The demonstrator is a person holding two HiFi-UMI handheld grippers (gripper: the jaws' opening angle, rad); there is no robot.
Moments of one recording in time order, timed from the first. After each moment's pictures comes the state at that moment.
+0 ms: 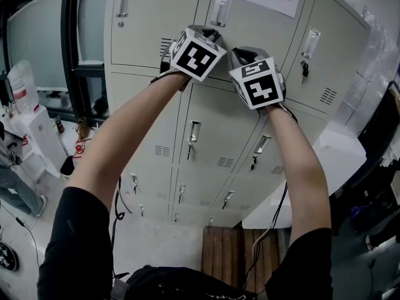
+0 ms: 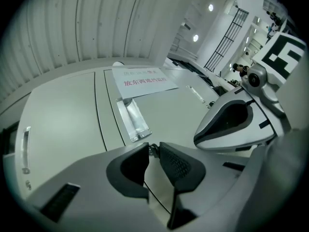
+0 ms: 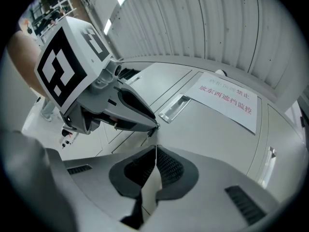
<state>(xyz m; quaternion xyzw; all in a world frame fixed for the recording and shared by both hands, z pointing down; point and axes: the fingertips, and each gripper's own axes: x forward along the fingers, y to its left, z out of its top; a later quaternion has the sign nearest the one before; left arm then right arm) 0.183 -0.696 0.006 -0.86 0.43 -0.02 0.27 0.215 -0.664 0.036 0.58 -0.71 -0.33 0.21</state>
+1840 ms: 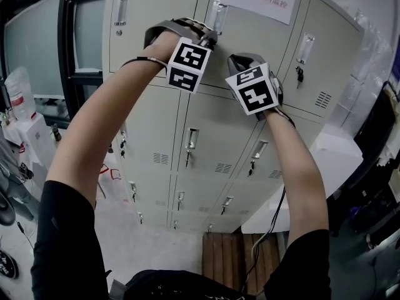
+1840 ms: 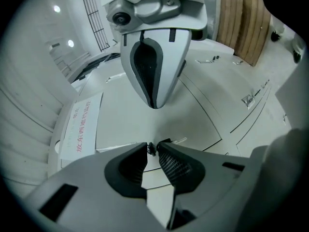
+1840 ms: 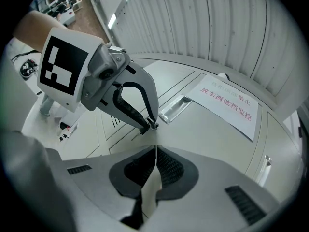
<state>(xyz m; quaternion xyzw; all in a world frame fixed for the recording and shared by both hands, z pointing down) 0.184 -0.693 0.023 -0.53 0.29 -0.37 0.71 0.212 -0.663 0.034 0.59 -0.70 -0.34 0.23</state>
